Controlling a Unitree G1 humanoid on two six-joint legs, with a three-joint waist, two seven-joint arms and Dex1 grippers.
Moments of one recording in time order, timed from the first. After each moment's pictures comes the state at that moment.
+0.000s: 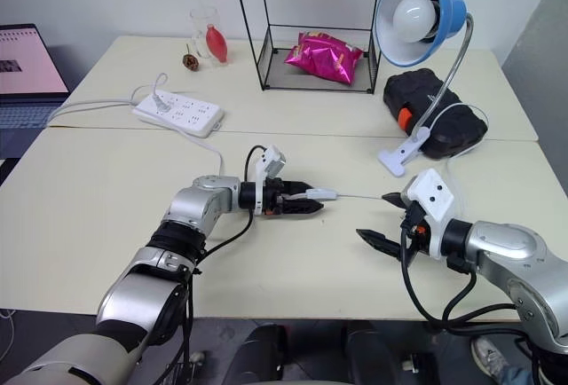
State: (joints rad) left arm -0.80 0.31 -0.19 0.68 -0.26 0.44 -1.19; right arm -0.10 -0.78 -0.15 -0.71 0.65 0.93 0.63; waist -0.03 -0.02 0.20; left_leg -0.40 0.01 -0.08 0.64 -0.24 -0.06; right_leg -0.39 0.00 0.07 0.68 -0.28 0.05
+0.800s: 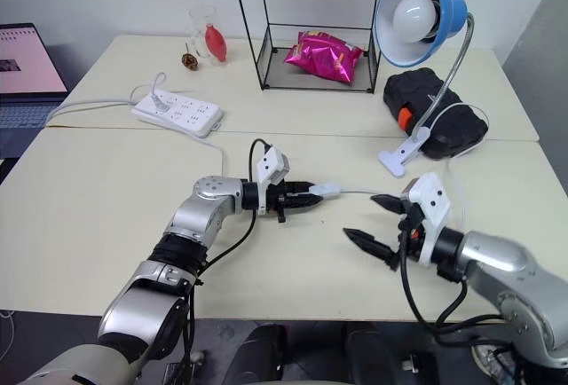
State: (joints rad) left arm -0.68 0.30 -0.17 0.46 -0.18 0.16 -1.09; right arm 0.01 -0.57 -0.17 -0.79 0.81 0.91 0.53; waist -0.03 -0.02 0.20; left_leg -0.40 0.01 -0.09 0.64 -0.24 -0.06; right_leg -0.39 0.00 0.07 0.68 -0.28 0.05
